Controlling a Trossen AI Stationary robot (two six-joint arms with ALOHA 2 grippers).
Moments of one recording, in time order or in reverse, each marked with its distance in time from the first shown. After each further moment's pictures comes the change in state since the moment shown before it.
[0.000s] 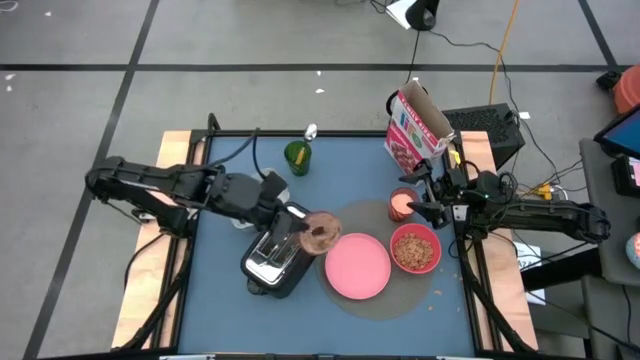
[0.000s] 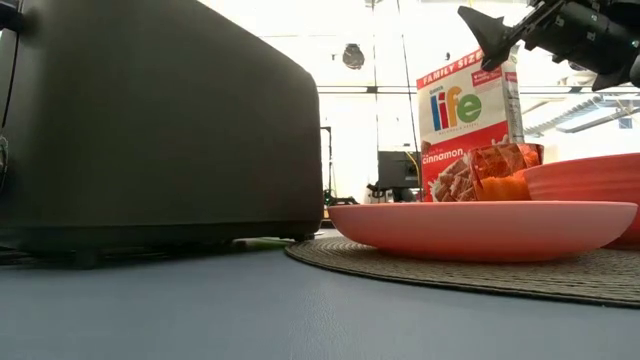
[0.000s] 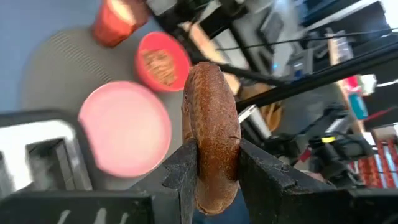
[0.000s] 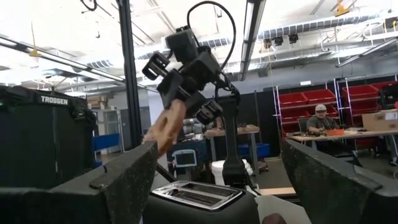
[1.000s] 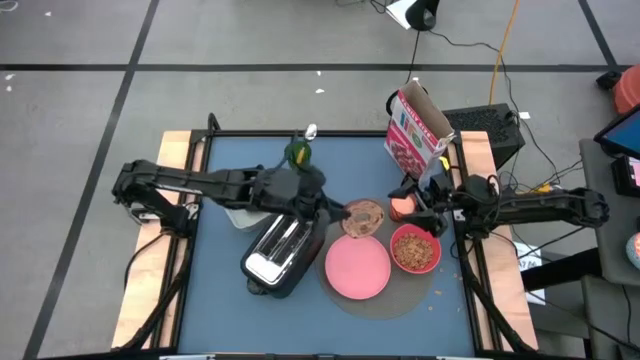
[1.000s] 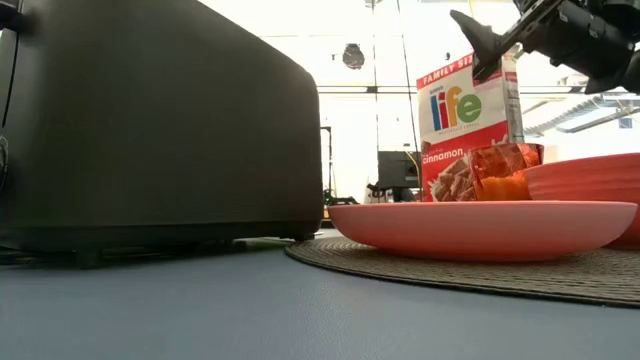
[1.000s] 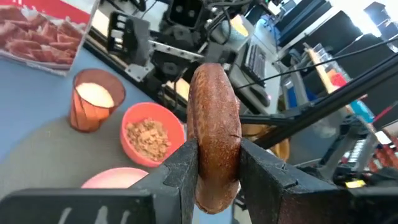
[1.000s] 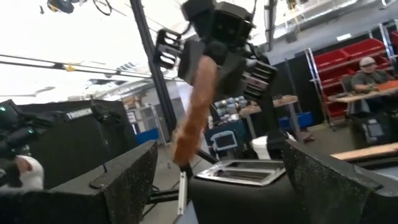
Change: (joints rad) left arm 0.101 0.196 0.000 0.379 0.003 0.294; right arm 0.128 0.153 0.000 0.096 0.007 0.161
